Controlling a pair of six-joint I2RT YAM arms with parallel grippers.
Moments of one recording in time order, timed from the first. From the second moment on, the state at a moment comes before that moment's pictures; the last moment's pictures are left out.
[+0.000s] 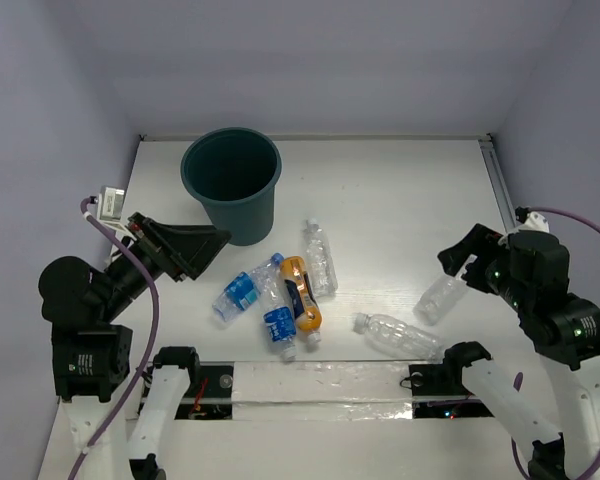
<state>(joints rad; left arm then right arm) -0.01 0.56 1.21 -0.54 0.73 -0.81 0.26 0.63 1.19 -1.11 0.12 0.61</state>
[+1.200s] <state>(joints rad) -1.10 1.46 1.43 -0.72 -0.45 -0.80 0.26 0.57 1.18 -1.09 0.24 0.62</state>
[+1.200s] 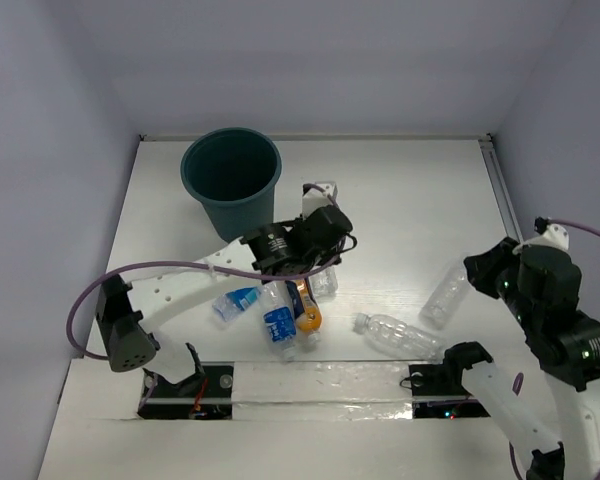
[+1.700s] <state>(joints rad) -0.90 1.64 1.36 -0.60 -0.50 -0.87 0.26 0.47 1.05 -1.17 0.21 0.67</state>
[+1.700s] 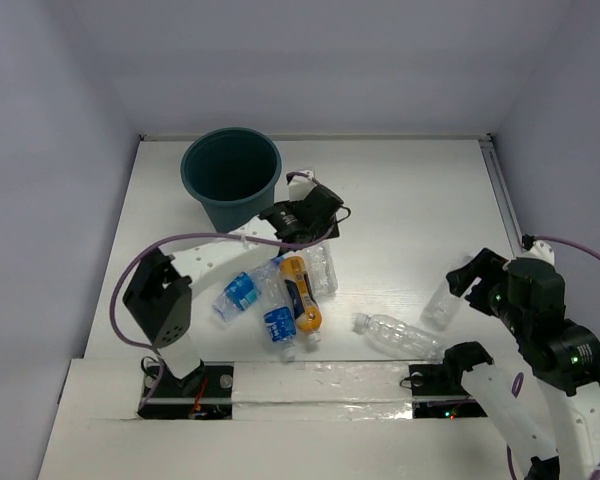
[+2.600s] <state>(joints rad) -0.79 1.96 1.41 -0.46 -0.33 -0.71 0.15 0.75 0.99 -1.17 0.31 0.70</state>
